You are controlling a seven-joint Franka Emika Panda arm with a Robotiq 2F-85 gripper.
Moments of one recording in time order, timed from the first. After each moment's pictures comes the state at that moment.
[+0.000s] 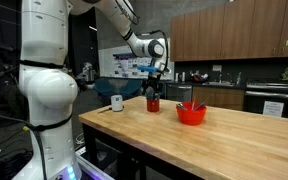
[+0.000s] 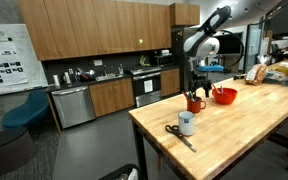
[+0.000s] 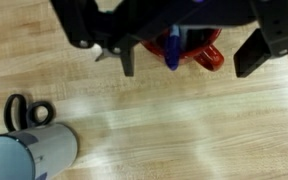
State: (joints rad) arm -0.11 0.12 -0.09 -2.03 0.15 1.85 -0.07
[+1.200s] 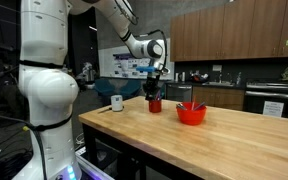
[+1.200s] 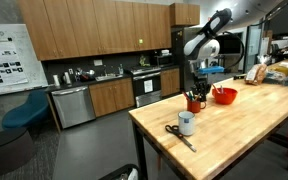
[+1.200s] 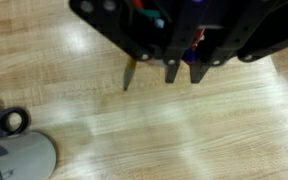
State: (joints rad) arm -0.10 0.12 -0.09 -2.05 0.08 1.89 0.01
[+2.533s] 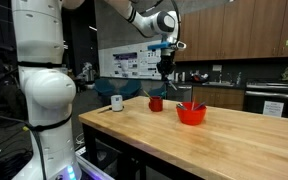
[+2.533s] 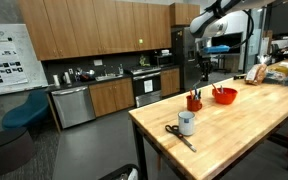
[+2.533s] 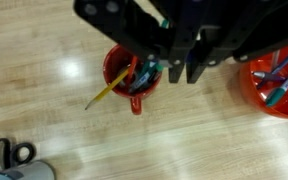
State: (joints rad) arm -0.14 0.02 -0.14 -1.90 0.03 1.78 -0.01
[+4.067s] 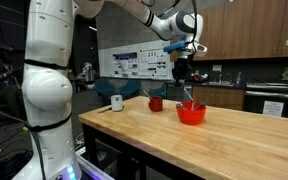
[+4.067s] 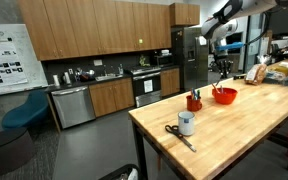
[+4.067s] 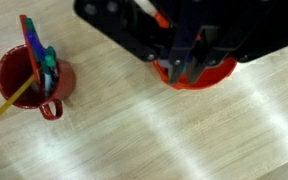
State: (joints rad) arm -0.25 0.17 -0.26 -1.71 0.00 1.56 0.03
